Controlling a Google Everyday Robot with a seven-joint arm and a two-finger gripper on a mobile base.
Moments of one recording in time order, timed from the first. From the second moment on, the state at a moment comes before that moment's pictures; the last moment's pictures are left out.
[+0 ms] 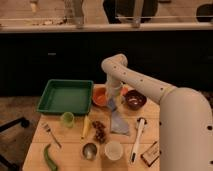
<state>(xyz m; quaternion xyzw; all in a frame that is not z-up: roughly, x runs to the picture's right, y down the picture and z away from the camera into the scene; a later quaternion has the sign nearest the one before) 0.056 0.077 0.846 -0.37 -0.18 -0.37 0.83</state>
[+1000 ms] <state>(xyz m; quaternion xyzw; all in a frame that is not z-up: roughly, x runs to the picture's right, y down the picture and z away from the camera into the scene) 0.120 0.066 0.866 -0.38 -0.17 -0.29 0.86</state>
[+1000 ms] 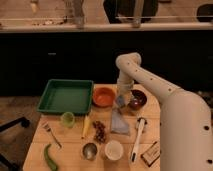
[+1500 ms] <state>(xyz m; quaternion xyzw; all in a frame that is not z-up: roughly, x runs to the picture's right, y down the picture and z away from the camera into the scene) 0.159 0.062 0.865 -0.37 -0.17 -0.25 0.88</state>
